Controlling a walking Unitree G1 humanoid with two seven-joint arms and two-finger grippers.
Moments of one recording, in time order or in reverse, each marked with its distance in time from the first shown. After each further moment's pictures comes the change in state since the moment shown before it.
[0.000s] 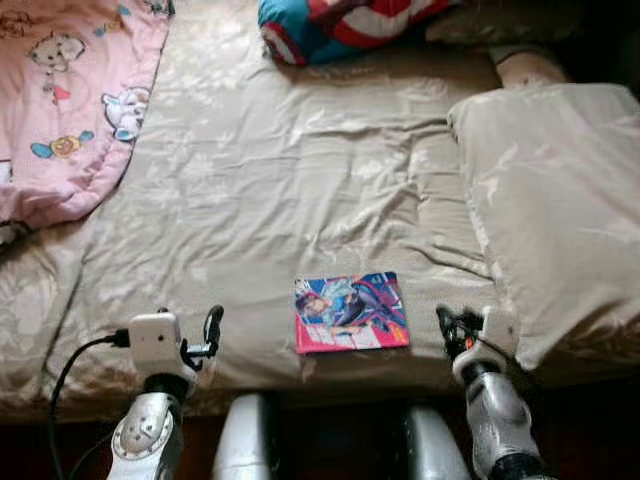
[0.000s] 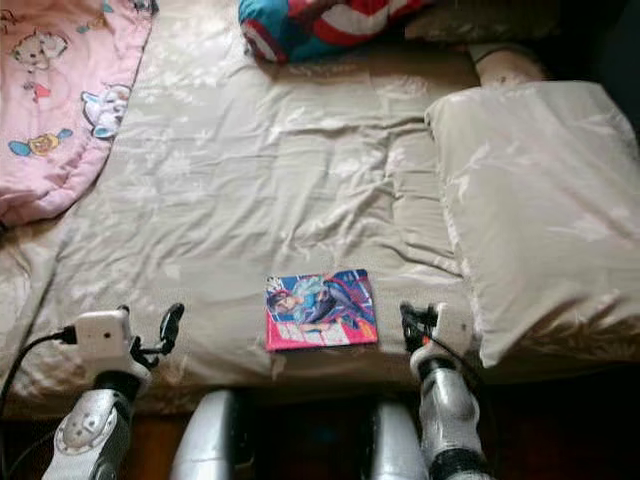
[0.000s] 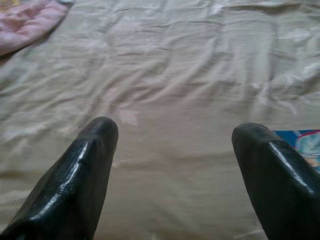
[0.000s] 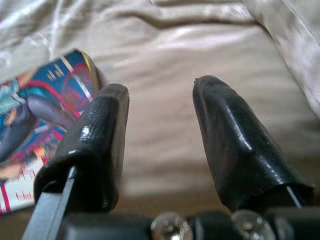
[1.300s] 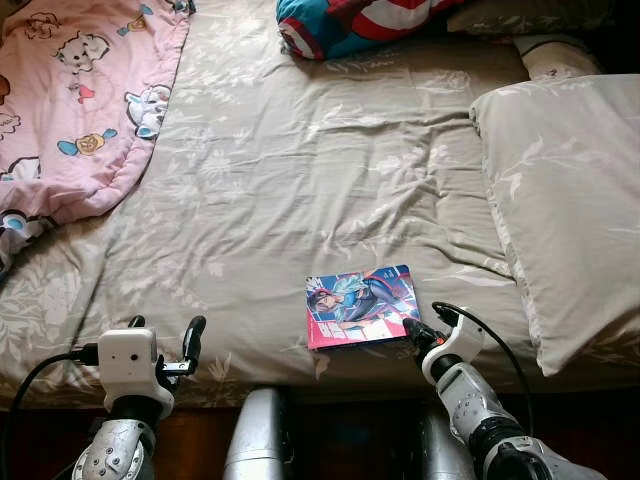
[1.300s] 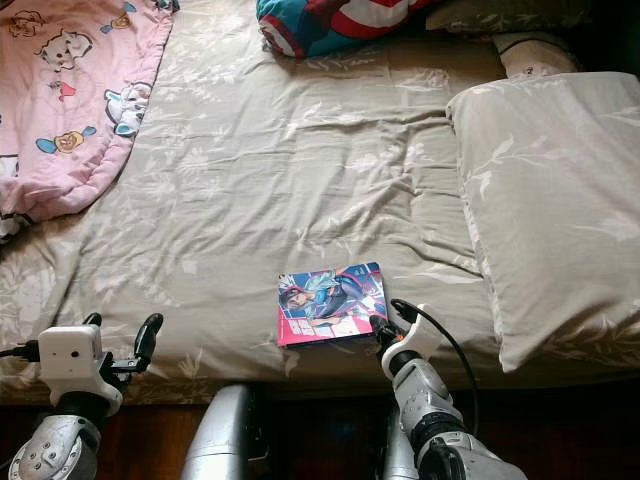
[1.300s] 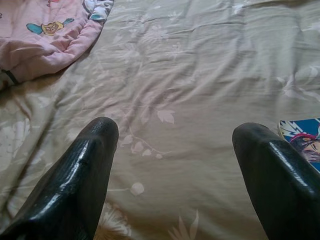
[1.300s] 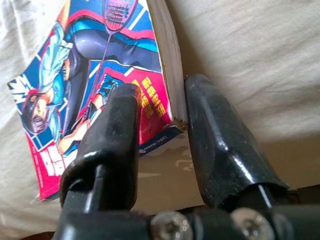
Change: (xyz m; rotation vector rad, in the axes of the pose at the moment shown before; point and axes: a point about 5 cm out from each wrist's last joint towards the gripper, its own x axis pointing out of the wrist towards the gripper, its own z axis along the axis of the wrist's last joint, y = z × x) left arm -0.037 0.014 0.024 0.087 -0.020 0.004; right arm 0.022 0.030 -0.007 0.381 0.269 0.048
